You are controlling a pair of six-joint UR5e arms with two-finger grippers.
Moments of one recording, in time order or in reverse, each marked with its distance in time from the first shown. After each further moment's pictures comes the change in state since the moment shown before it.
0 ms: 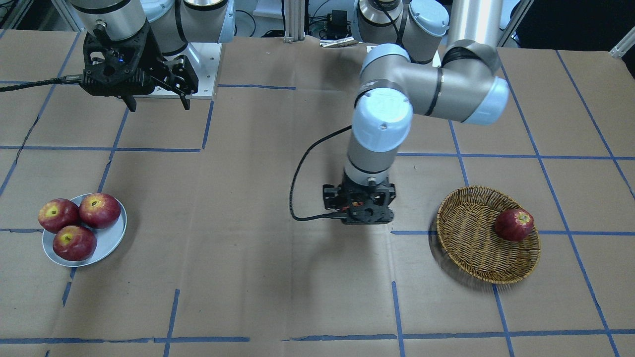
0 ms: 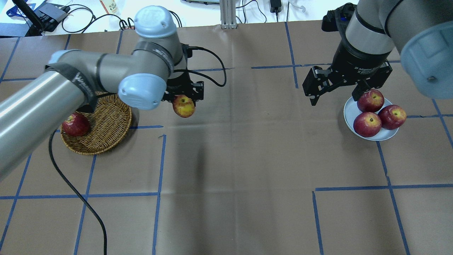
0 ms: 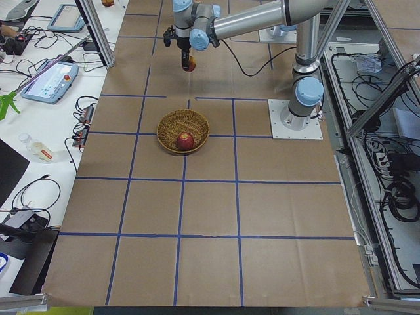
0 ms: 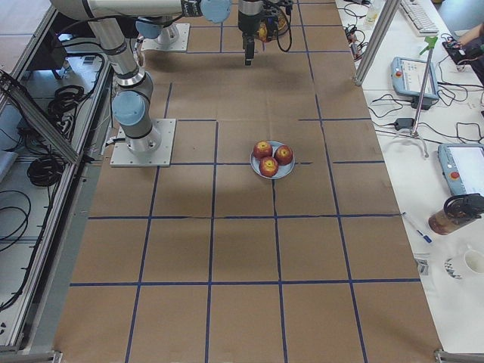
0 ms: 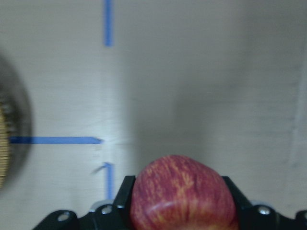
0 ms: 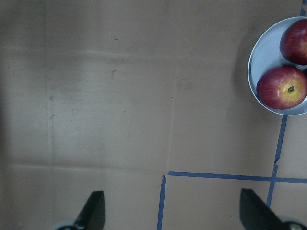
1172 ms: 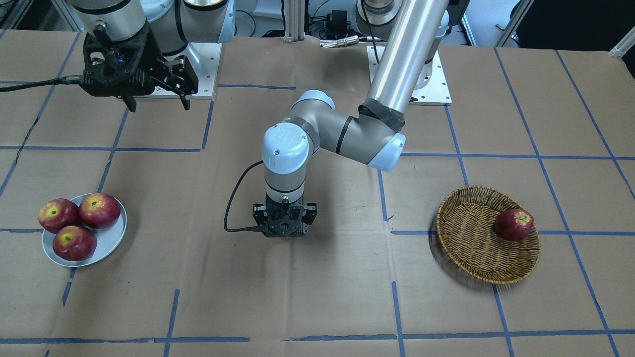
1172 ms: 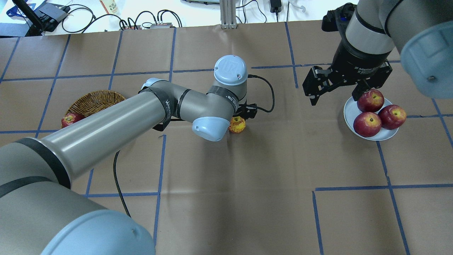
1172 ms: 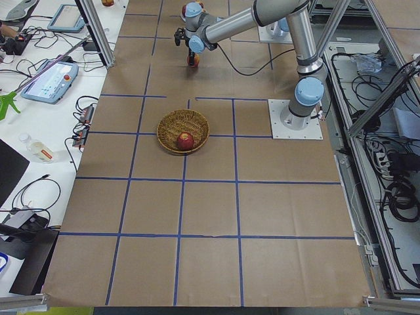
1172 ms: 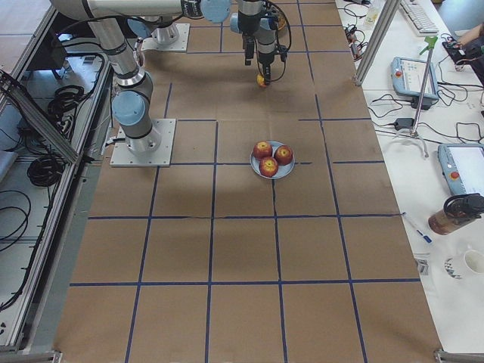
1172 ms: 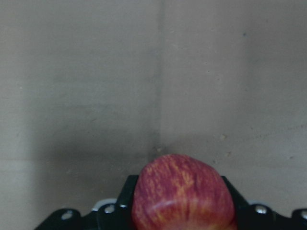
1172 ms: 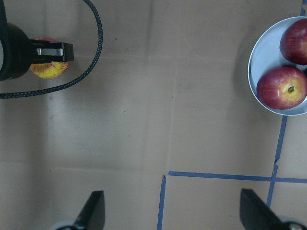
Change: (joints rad) left arm -0.174 -0.213 0.010 0.275 -0.015 -0.192; right arm 0.000 0.000 0.000 0.000 0.000 0.000
